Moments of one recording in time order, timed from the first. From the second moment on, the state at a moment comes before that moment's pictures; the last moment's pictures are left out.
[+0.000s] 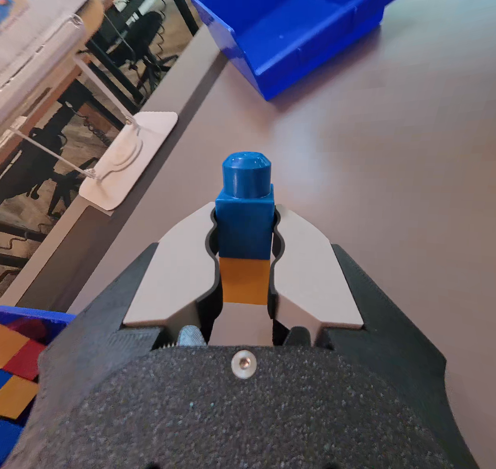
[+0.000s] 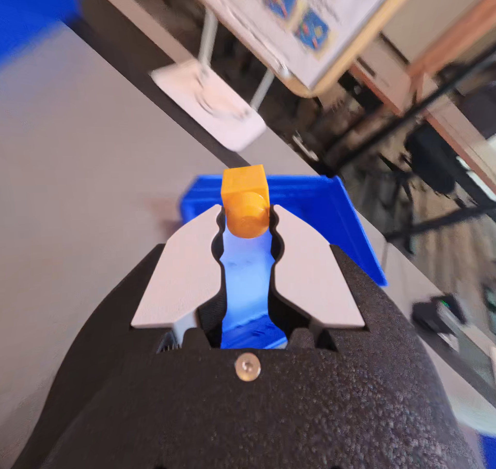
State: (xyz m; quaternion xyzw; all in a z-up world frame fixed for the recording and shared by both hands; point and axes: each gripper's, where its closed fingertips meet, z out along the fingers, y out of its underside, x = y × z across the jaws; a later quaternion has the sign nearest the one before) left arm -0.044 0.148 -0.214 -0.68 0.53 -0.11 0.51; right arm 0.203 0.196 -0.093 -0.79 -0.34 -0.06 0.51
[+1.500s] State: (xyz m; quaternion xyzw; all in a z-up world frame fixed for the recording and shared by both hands) left arm -0.003 0.109 -0.237 -0.60 0.62 -0.15 0.49; right arm 0.006 0.093 -0.196 -0.64 -0.61 0.26 0.39
